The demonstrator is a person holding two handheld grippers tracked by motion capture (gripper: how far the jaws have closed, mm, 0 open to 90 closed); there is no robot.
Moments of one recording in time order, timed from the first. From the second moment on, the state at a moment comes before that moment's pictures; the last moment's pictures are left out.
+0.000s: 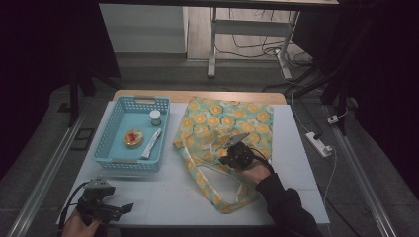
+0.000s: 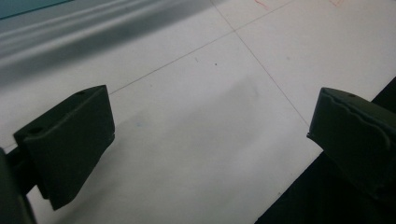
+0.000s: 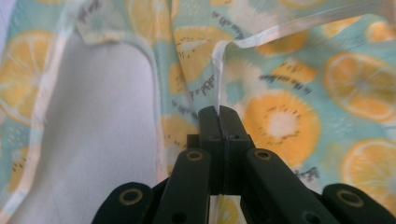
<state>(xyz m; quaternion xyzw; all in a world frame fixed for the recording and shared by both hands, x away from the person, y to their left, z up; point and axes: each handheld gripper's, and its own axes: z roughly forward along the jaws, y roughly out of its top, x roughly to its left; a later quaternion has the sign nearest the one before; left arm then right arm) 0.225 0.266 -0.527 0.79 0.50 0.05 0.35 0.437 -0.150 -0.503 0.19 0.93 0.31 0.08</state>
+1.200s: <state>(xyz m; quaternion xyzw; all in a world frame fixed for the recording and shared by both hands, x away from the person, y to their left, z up) 0.226 0.266 -0.527 0.79 0.51 0.04 0.35 0.471 -0.163 -0.426 0.26 0.87 0.42 0.08</state>
